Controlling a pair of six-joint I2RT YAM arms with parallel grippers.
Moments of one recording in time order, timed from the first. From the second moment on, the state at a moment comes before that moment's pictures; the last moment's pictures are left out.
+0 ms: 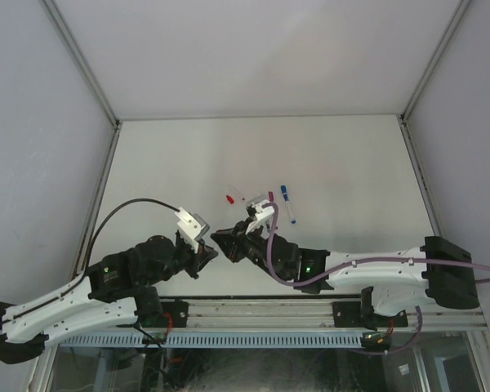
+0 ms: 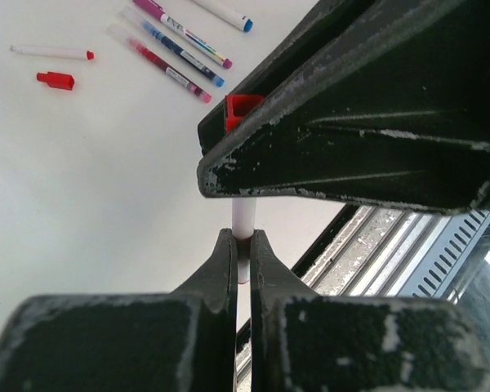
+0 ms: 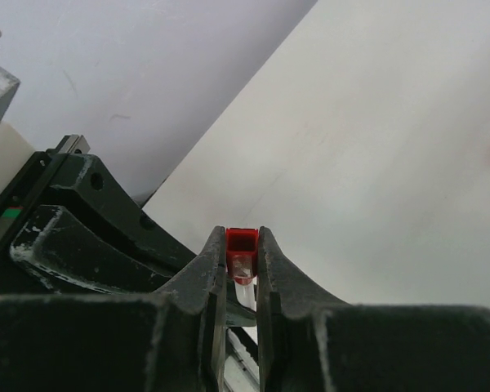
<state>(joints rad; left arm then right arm) -1.15 0.50 0.66 -0.59 -0.24 -0.29 1.39 1.32 0.76 0.42 0.50 0.61</state>
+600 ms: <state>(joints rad) -1.15 0.50 0.66 -0.61 -0.23 -0.29 1.42 1.34 0.80 0.36 0.53 0.54</state>
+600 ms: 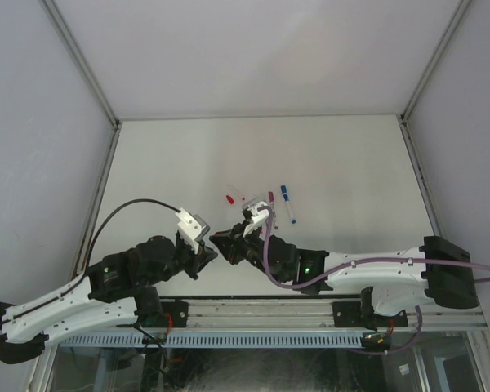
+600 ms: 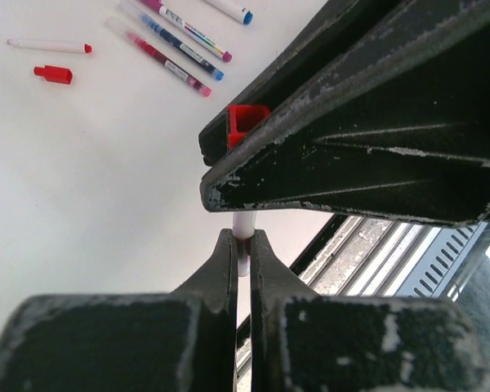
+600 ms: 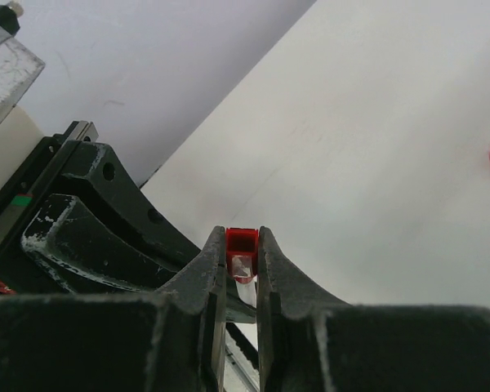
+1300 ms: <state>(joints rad) -1.13 0.44 0.52 -0.16 -0.42 -0.40 1.24 0.96 0.87 0.04 0.32 0.36</state>
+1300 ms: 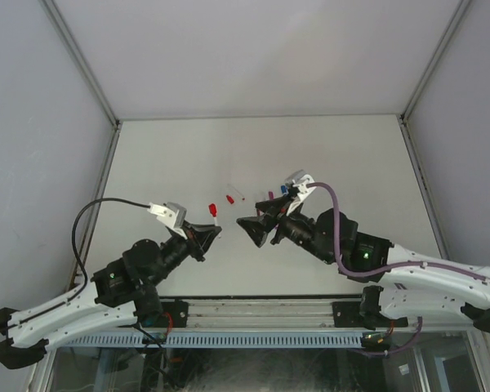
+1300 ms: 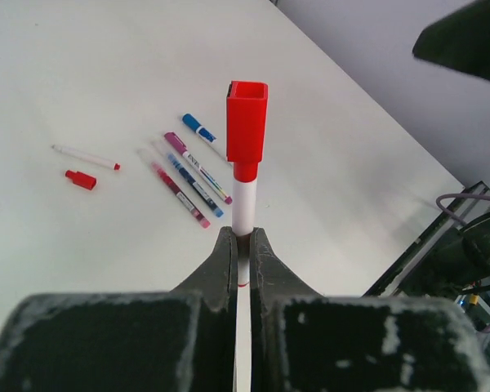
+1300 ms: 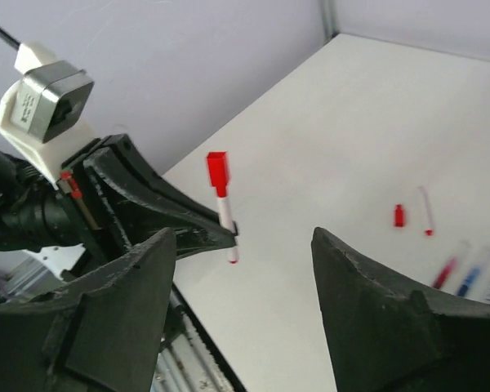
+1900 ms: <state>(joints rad) -1.13 0.42 0.49 -0.08 -0.24 -0.30 1.05 0.80 0.68 -0.14 0.32 0.34</state>
